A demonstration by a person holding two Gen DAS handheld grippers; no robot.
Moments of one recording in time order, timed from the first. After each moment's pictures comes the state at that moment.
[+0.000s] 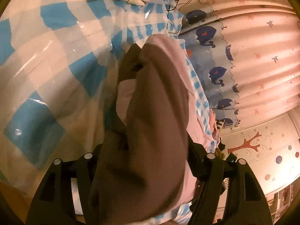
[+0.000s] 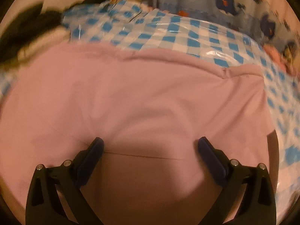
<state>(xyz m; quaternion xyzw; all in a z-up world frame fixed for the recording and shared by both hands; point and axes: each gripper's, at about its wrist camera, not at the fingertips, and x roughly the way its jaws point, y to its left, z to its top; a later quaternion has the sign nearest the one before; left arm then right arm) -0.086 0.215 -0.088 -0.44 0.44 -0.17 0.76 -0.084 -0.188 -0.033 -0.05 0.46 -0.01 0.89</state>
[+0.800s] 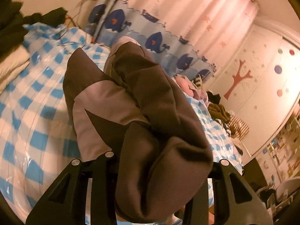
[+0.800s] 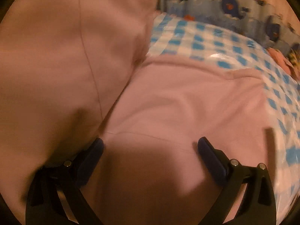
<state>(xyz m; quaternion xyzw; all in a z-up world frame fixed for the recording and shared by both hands) -0.115 0.007 0.109 -0.17 0.35 -0.34 0.86 -0.118 -0.221 -0.012 -0.01 0.43 0.03 0.90</state>
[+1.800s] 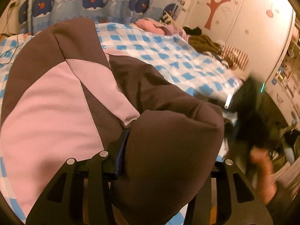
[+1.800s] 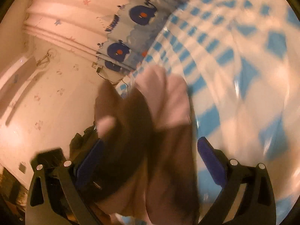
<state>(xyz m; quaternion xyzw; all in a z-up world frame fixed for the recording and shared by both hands) -0.154 -0.292 0.020 0.06 0.41 -0.43 0.80 -0.216 -0.518 0.009 0.45 0.27 0.09 0.85</state>
